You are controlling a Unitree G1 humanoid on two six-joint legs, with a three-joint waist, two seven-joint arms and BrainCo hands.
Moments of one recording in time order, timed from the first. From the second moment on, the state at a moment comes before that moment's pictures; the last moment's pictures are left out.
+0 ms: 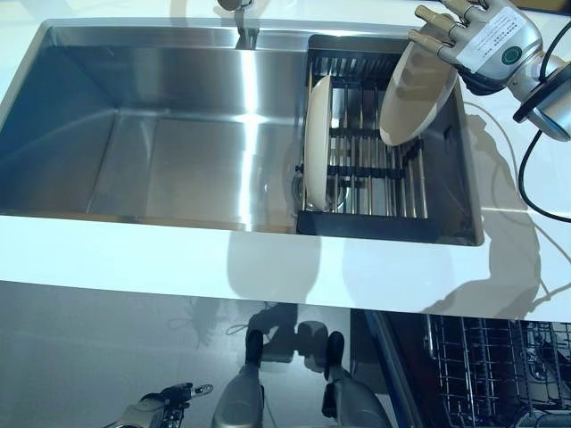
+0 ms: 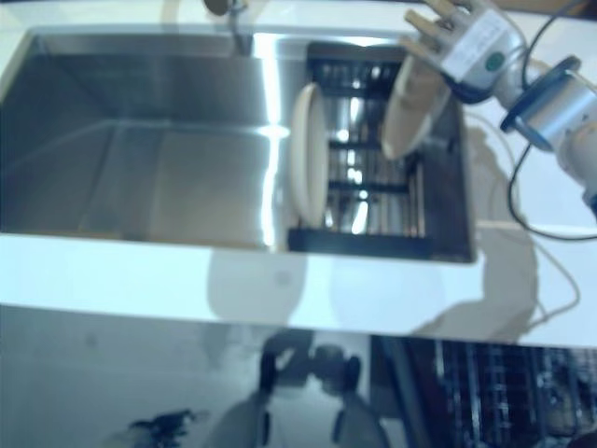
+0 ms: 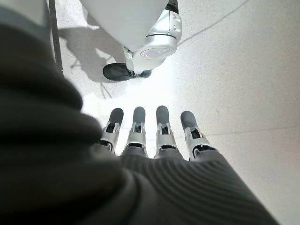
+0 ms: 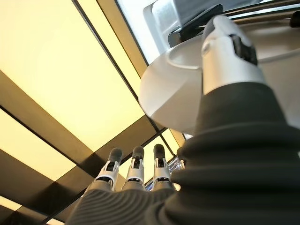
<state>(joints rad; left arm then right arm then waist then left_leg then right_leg) -0.05 0.41 -0.25 1.09 -0.23 0.16 -0.21 -1.37 -1.20 0.91 0.52 -1.15 -0.21 -0.40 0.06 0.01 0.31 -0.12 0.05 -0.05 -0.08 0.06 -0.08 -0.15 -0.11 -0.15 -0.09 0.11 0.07</state>
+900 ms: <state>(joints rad) -0.07 0.41 -0.25 1.08 -0.26 0.16 -0.22 -1.37 -1.19 0.92 0.51 -1.23 -0.24 -0.27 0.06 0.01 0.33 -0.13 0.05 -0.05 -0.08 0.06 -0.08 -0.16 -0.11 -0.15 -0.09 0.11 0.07</state>
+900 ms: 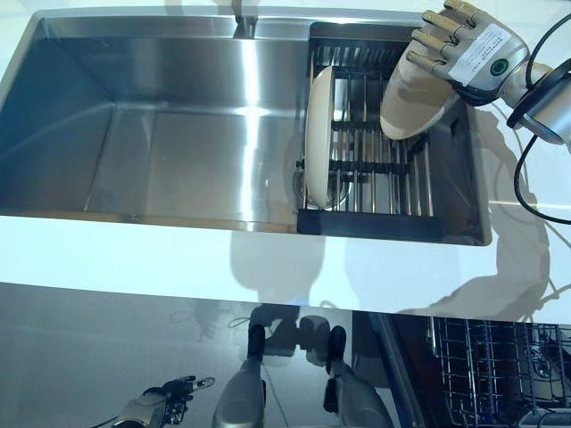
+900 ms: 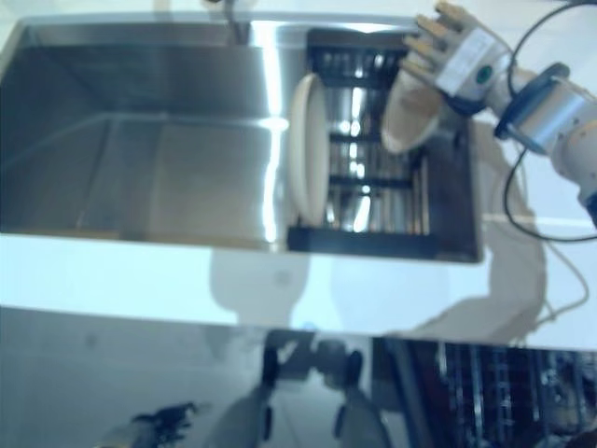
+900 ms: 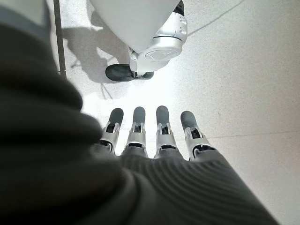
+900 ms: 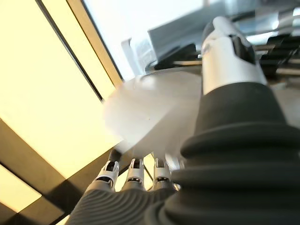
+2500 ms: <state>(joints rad) 0.04 0.40 -0.21 1.08 -0.21 0.17 -0.23 -1.28 -1.21 0.87 0.55 -0.79 -0.21 -0.07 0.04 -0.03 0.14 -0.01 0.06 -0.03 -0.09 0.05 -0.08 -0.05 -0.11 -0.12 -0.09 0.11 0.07</state>
